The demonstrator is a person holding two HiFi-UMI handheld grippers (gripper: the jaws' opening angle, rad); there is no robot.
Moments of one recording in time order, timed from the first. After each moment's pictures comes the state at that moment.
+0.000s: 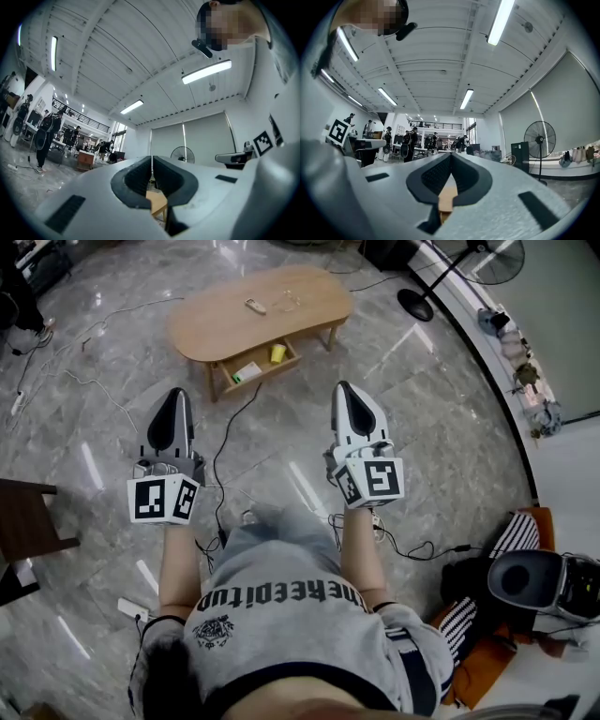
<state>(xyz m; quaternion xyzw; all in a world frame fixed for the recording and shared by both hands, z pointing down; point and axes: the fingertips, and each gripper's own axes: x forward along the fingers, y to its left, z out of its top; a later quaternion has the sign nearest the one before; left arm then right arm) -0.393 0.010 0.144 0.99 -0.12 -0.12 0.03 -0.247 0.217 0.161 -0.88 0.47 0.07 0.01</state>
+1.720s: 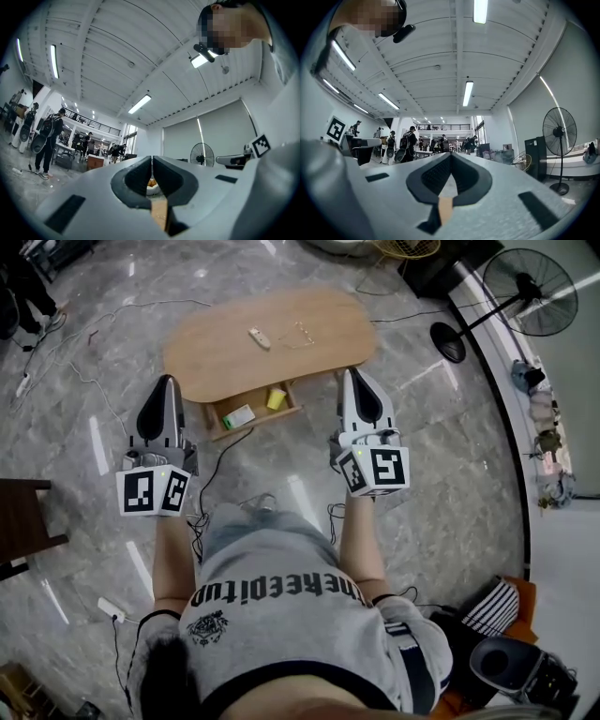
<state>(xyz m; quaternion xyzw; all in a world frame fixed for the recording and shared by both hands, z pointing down) -0.115 -0.095 0.139 0.97 -0.20 -0.12 0.01 0.079 0.093 0.167 -0.84 0.53 0.06 0.03</state>
